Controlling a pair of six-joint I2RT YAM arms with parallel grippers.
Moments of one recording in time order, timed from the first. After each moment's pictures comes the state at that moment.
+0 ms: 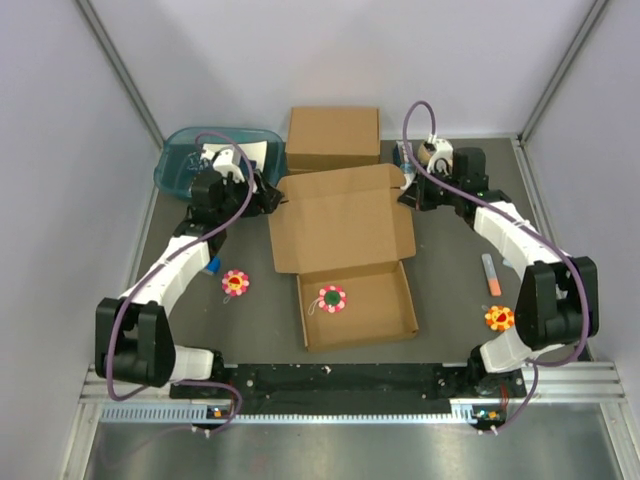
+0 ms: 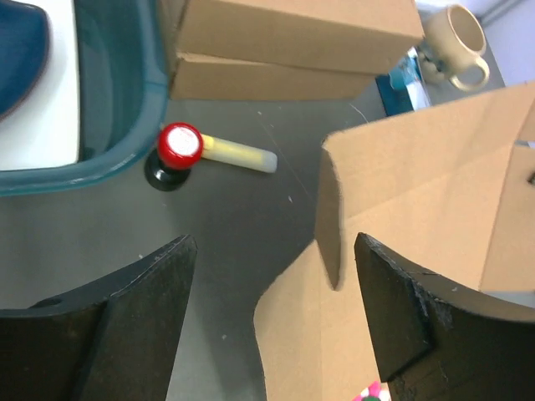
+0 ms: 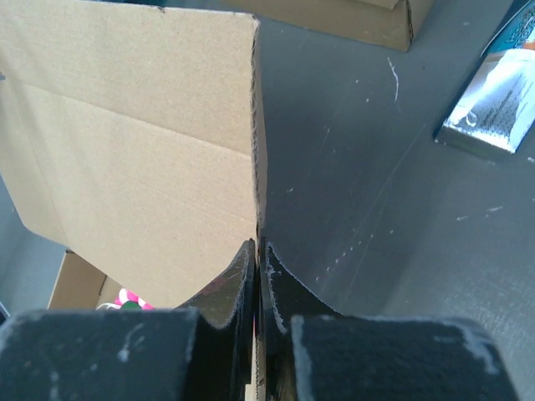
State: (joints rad) left arm -0.15 1.33 0.90 0.10 0.29 -0.40; right arm 0.17 1.54 1.13 -0.18 -0.54 0.17
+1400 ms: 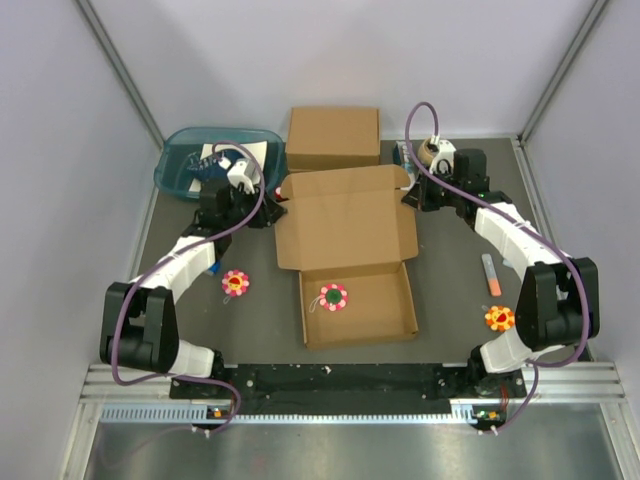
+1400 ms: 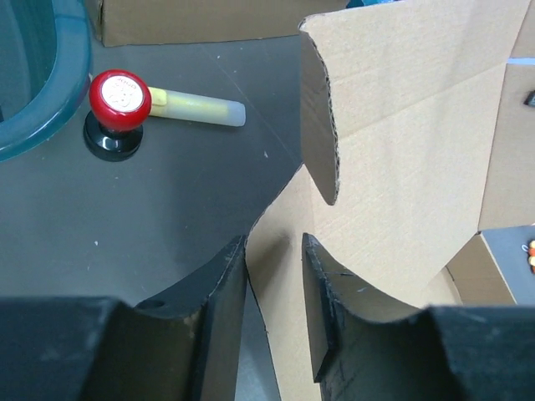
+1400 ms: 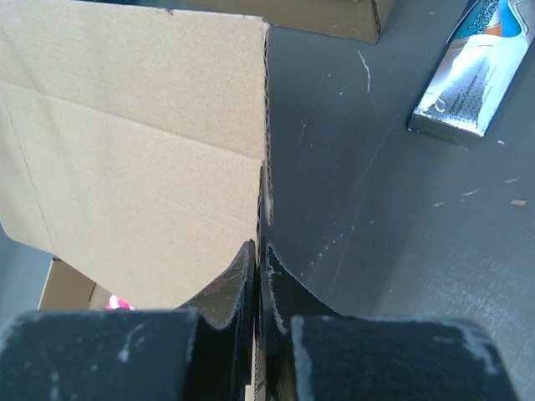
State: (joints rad) left arm -0.15 1.42 0.84 0.15 0.49 -0.34; right arm 0.17 1.53 1.11 -0.19 -0.48 0.18
